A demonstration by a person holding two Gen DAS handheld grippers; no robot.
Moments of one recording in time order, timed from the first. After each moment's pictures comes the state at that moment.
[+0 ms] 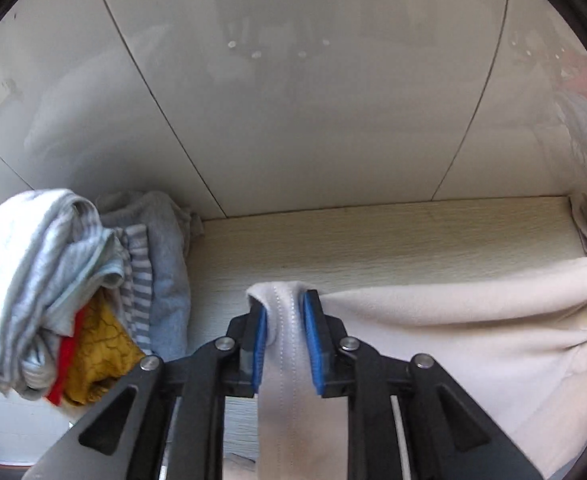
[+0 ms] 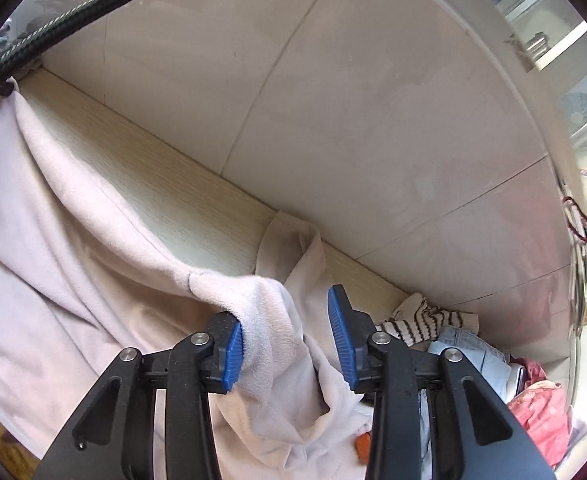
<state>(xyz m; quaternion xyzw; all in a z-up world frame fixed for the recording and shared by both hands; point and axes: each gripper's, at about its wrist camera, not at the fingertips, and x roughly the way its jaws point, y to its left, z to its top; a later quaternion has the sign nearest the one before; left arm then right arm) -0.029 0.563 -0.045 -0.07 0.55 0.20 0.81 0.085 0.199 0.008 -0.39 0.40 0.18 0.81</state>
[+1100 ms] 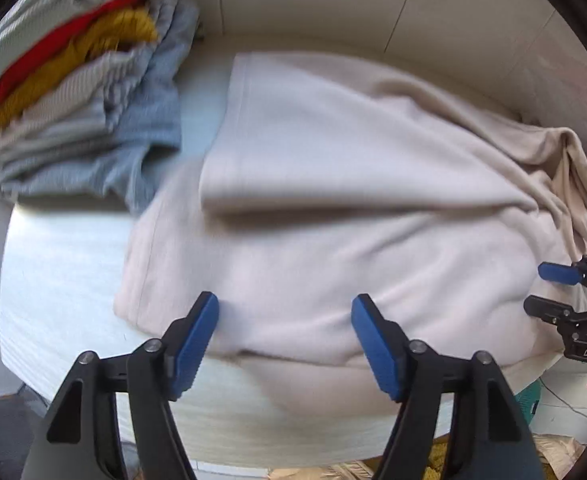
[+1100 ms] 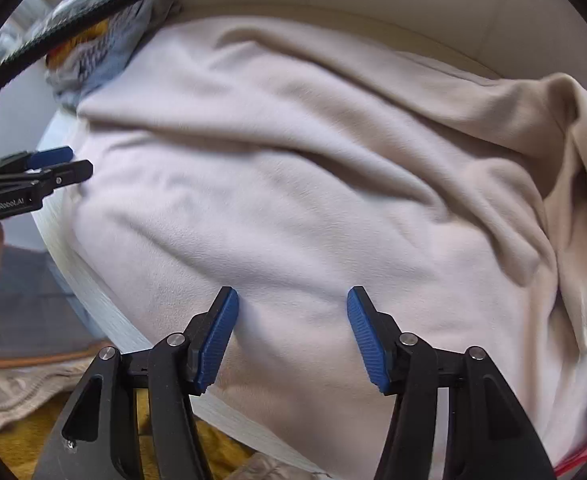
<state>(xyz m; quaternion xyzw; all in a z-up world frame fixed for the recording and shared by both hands) -0.183 0.491 -0.067 -0.20 0.61 0.16 0.75 -0.056 0.247 -0.093 -0.28 0.58 0.34 0.68</state>
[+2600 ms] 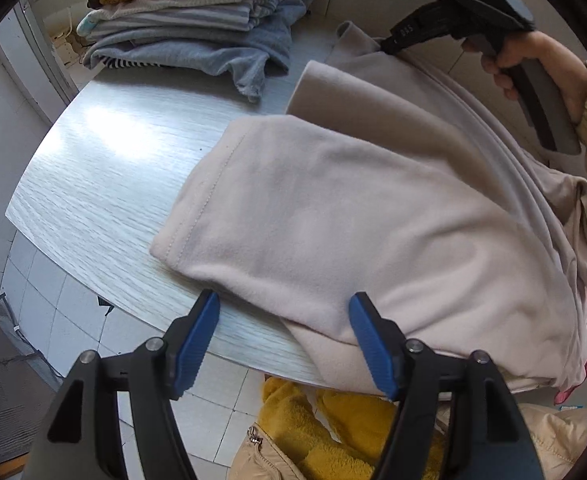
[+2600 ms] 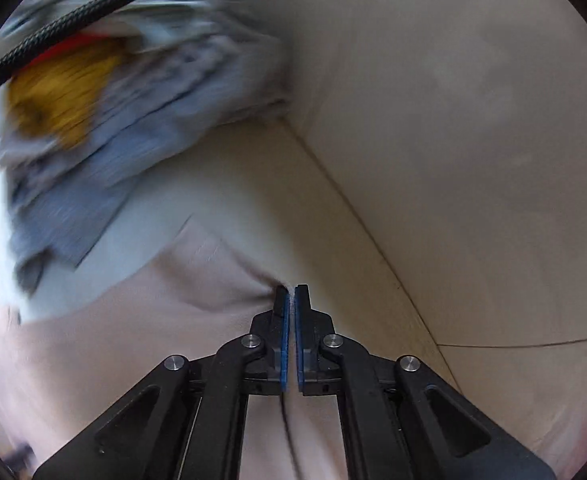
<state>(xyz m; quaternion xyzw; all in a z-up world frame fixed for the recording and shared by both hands) -0.266 0.478 -0.075 -0.28 0.56 0.27 0.73 -0.004 0.557 -0.101 -0.46 0.41 0.40 0.68</state>
